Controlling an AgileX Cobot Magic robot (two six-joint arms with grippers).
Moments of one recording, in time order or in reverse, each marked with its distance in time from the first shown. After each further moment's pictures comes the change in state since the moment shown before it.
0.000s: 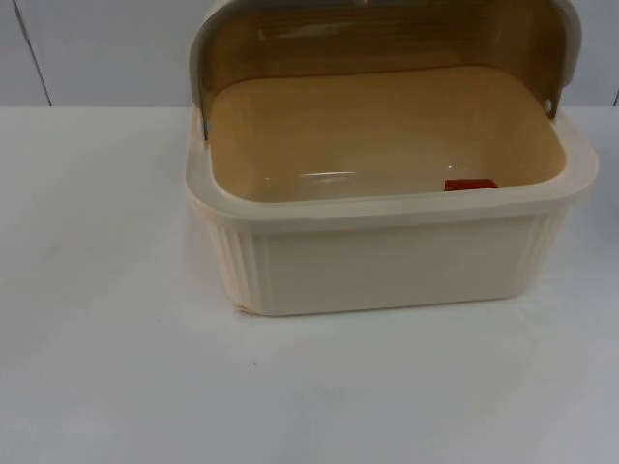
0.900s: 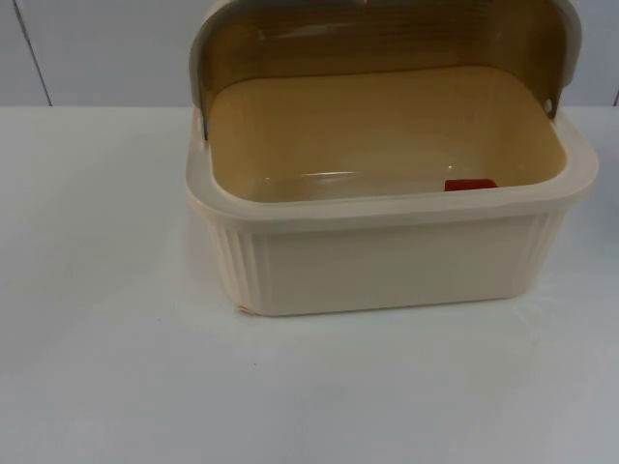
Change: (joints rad) right arm 0.000 0.000 0.000 0.000 0.000 0.000; left arm -0.016 0.061 -0.036 -0.201 -0.072 0.090
